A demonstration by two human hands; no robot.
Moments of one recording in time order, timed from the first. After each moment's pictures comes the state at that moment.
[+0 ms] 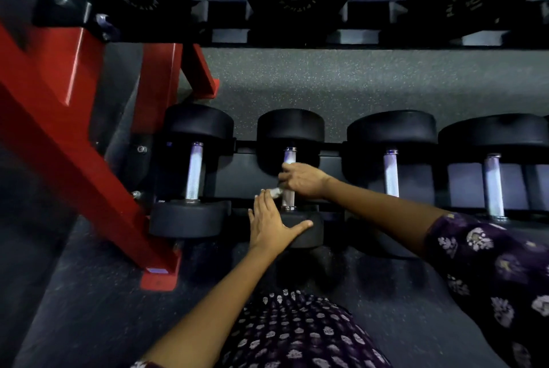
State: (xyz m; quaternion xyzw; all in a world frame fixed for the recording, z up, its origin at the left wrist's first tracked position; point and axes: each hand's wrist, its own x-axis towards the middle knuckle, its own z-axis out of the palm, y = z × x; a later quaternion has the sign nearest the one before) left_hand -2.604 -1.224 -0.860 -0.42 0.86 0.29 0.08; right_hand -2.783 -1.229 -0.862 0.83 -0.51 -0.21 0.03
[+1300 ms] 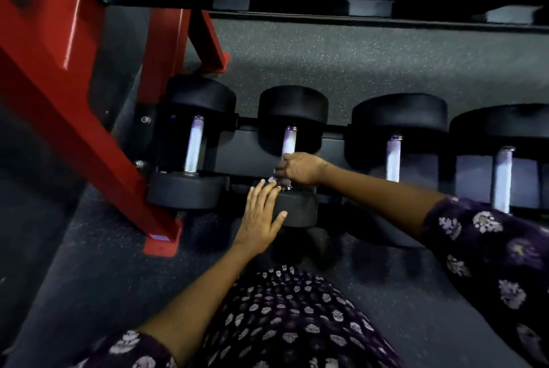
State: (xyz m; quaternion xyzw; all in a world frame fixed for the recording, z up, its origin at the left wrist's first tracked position) left_hand -2.563 -1.213 -0.901 -0.25 0.93 0.24 -0.11; right_hand -2.769 -1.215 -0.870 0.83 -0.50 -0.22 -0.05
